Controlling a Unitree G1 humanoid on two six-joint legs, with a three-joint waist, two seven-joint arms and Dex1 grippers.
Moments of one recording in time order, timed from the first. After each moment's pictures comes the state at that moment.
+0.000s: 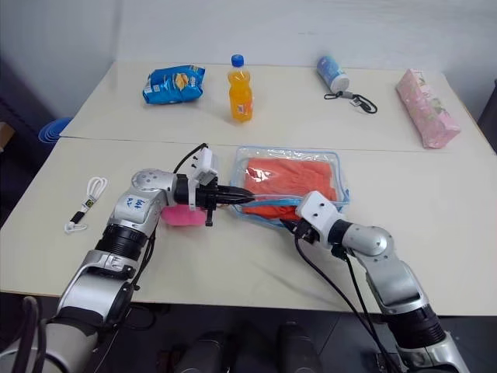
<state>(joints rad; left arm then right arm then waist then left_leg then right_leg) -0.83 0.36 -0.13 0.49 -0.23 0.21 -1.23 -0.29 -0.59 0.19 -0.22 0.04 0.32 0.69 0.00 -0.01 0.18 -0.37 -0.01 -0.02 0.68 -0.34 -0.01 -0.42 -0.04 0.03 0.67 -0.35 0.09</state>
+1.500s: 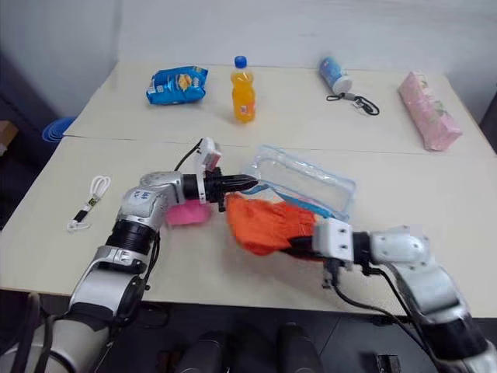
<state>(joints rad) -0.89 0.28 -0.04 0.57 -0.29 0.46 -0.99 -0.09 -0.82 -0.01 -0.41 0.50 0.13 1.21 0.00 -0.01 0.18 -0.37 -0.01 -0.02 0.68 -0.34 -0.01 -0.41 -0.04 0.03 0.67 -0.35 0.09</state>
